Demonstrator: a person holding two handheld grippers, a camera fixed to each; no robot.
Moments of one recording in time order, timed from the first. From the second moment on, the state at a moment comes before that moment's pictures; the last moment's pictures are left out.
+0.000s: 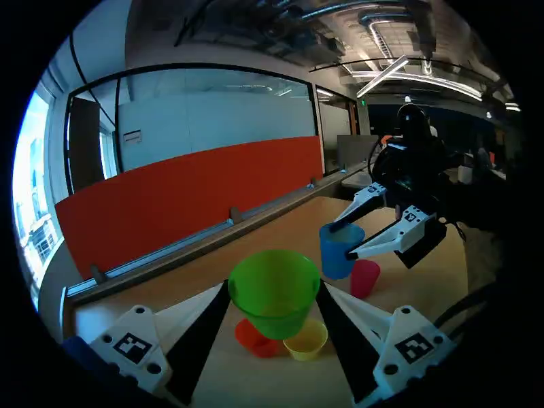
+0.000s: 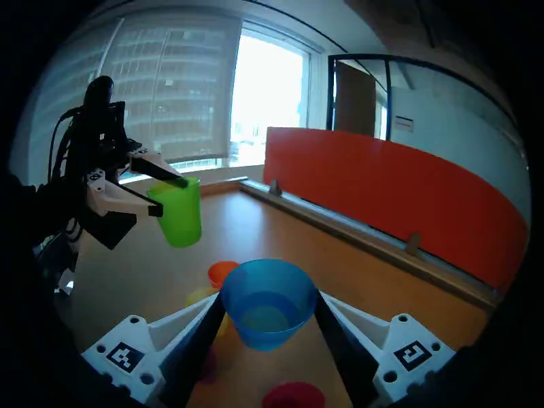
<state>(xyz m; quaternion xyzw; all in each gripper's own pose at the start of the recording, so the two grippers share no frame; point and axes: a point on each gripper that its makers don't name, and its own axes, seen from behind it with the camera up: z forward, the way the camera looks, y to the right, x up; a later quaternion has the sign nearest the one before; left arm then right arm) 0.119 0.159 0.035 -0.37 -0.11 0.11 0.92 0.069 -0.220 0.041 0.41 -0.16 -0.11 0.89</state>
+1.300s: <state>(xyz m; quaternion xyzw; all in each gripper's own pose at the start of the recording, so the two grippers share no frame) 0.167 0.163 0.025 -0.37 -0.04 0.05 0.93 0.126 -0.223 0.028 0.41 -0.09 -0.08 0.90</state>
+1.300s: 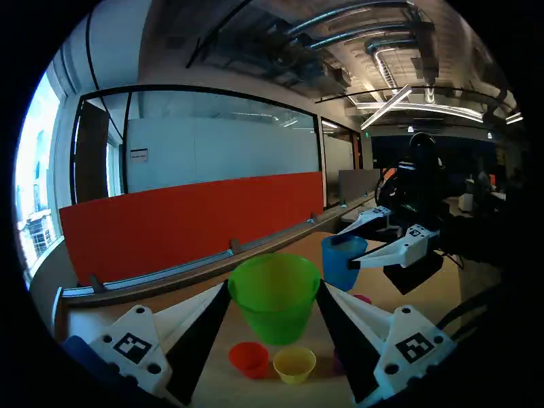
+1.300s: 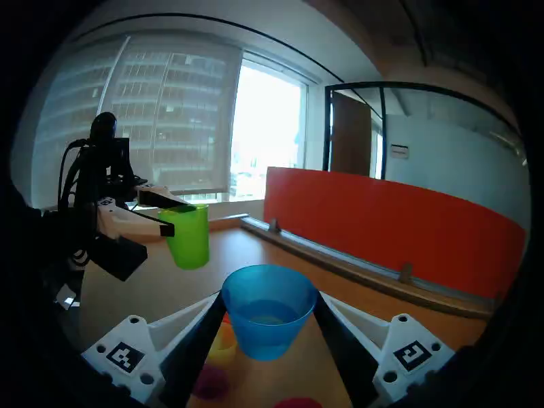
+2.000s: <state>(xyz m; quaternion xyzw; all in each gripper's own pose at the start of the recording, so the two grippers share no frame) 0.170 0.163 0.024 -0.37 -0.04 0.04 0.93 0.133 -0.228 0.026 0.42 -0.08 -0.09 0.90</state>
